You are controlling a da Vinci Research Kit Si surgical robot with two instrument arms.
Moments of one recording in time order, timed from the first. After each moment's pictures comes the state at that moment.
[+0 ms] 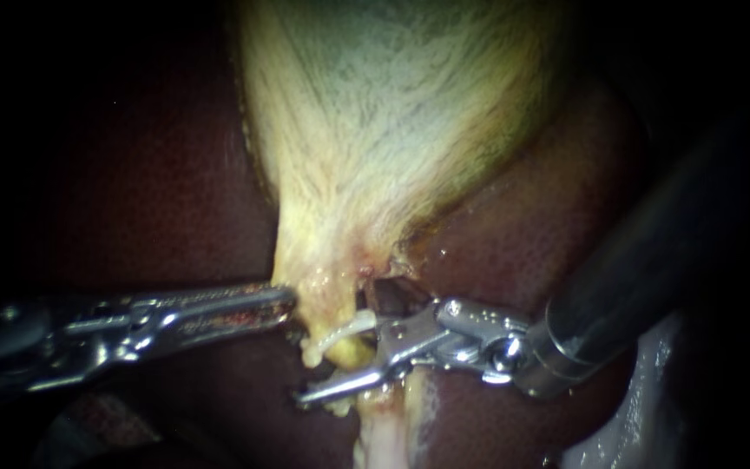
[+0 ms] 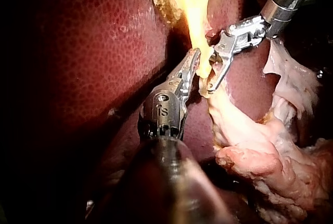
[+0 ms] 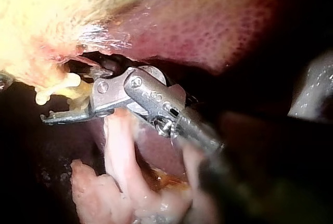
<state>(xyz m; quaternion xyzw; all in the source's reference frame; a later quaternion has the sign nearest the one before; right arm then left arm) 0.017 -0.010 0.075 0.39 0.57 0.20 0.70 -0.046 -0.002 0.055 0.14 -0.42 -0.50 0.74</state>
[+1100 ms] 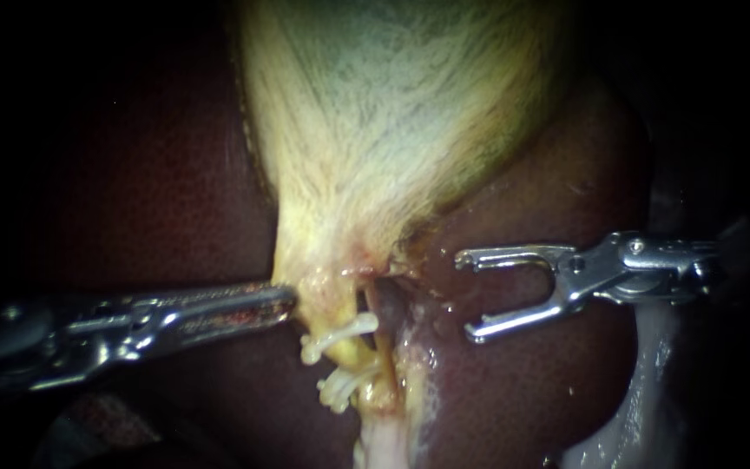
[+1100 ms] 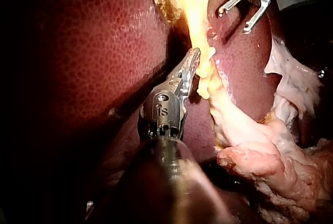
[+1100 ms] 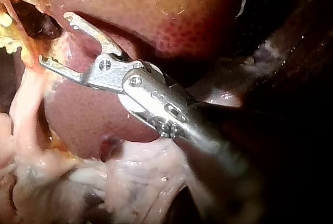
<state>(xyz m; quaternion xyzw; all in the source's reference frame) 0.002 -0.003 0.069 0.28 0.60 0.10 0.74 -0.047 -0.002 0.056 0.14 -0.42 -0.50 0.74</state>
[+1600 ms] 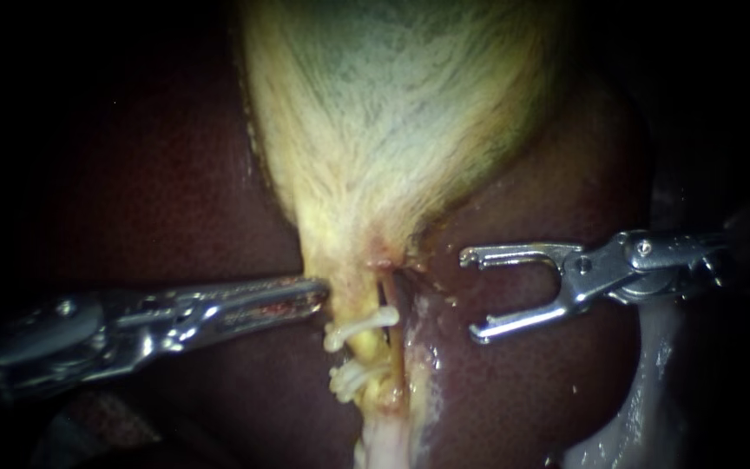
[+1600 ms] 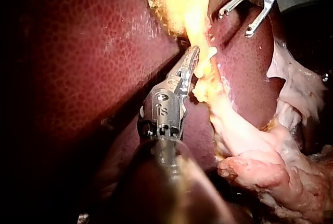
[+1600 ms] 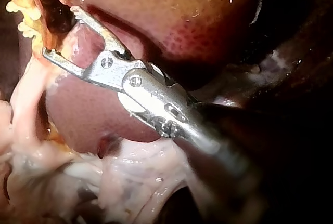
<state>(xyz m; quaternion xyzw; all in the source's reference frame) 0.002 -0.004 0.068 0.27 0.60 0.10 0.74 -0.050 -0.002 0.061 0.14 -0.42 -0.49 0.75</state>
